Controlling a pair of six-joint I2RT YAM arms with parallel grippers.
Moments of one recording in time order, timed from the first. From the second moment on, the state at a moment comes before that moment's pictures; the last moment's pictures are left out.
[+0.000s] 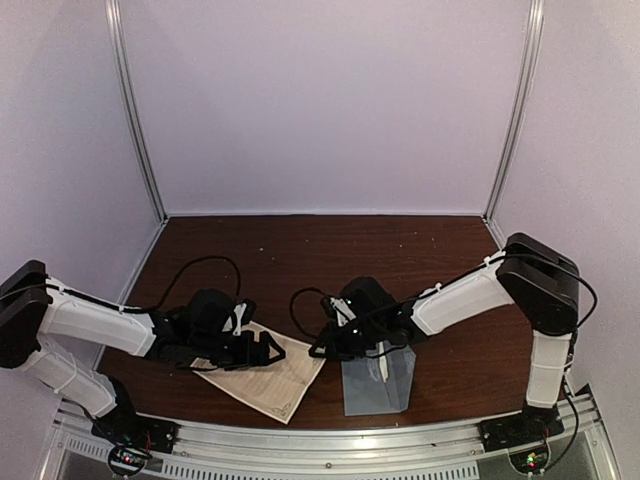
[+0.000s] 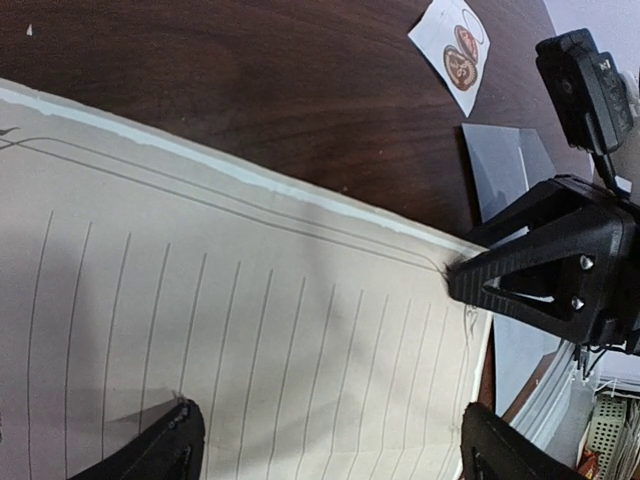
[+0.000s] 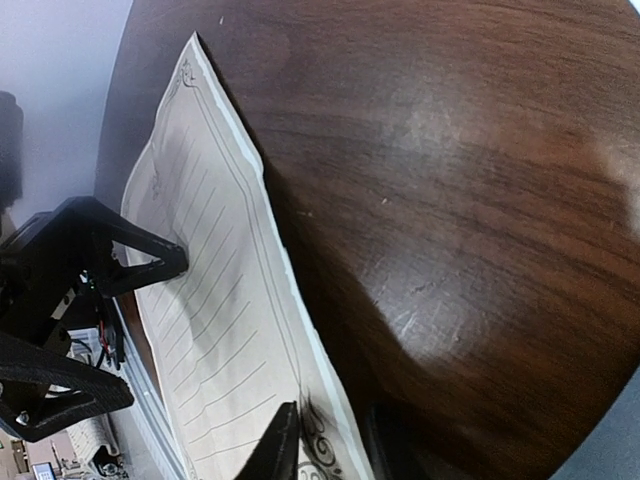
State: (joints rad) left arm -0.88 1.39 0.47 0.12 0.19 -0.85; right arm 0.97 1.95 1.00 0.18 -0.37 0.87
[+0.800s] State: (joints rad) left arm -0.51 1.30 1.01 -0.23 0.26 -0.44; right arm 0.75 1.51 1.01 -0.08 -0.14 0.63
